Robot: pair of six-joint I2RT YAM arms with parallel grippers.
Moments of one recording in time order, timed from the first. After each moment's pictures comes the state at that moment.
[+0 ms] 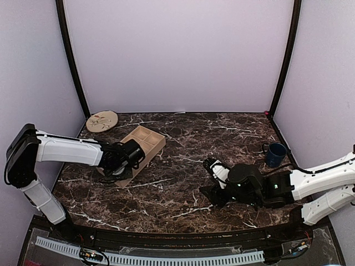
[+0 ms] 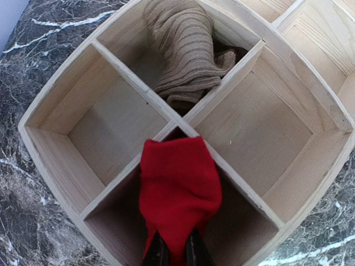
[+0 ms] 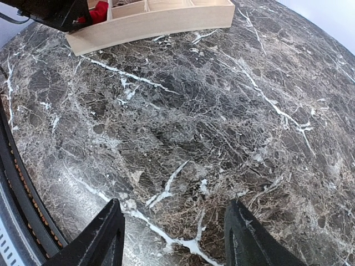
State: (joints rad) left arm -0.80 1.61 0.93 -0.70 -0.54 -1.00; right arm 1.28 1.19 0.58 -0.01 0.40 0.29
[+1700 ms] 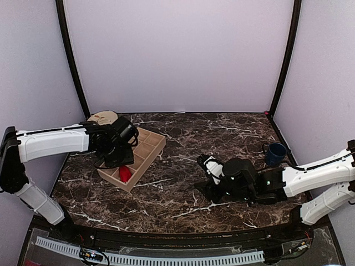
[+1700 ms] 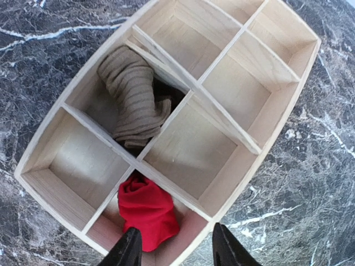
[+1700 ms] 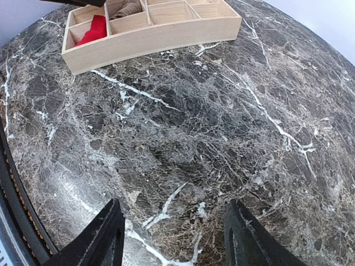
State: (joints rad) left arm -0.74 1.52 1.09 -0.78 -0.32 -0.95; right arm 1.23 1.29 0.63 0.07 0.35 0.22
